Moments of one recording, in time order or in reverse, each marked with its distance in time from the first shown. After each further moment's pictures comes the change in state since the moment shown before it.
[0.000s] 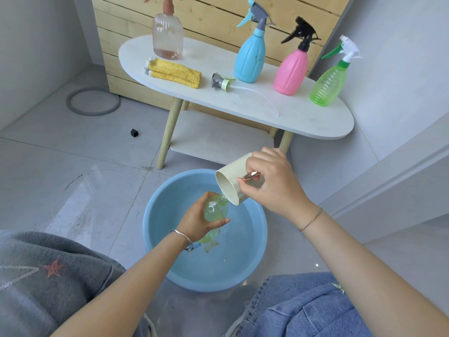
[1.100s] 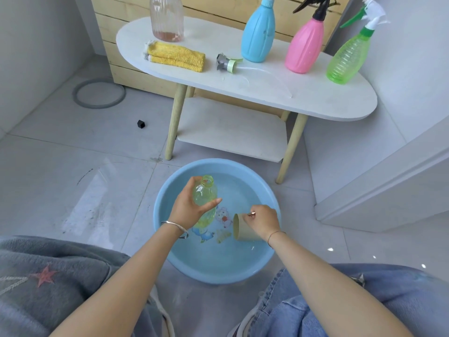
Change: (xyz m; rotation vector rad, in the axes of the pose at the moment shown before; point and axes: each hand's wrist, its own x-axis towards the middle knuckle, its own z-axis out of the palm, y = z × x) left_hand 0.004 -0.016 -0.030 -0.014 0.152 -0.074; right_hand -0.118 0.046 0.161 0.077 -0.571 0.879
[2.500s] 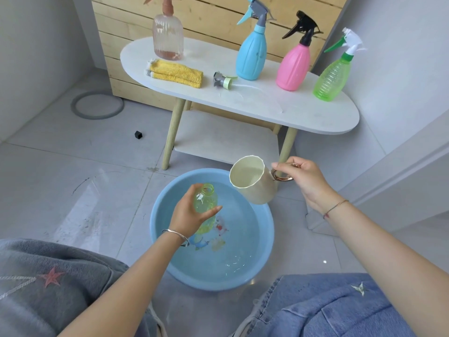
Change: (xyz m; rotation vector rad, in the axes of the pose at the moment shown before) left_hand -0.010 0.015 0.001 0.022 0.048 0.052; right_hand -0.029 -0.039 -0.180 0.906 0.157 -0.051
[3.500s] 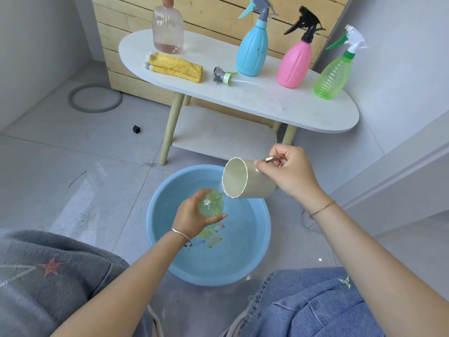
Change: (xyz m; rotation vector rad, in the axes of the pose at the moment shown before) left_hand -0.006 -0.002 0.016 0.106 -0.054 -0.002; right_hand -0.023 -0.032 0.028 -0.381 0.042 -0.362
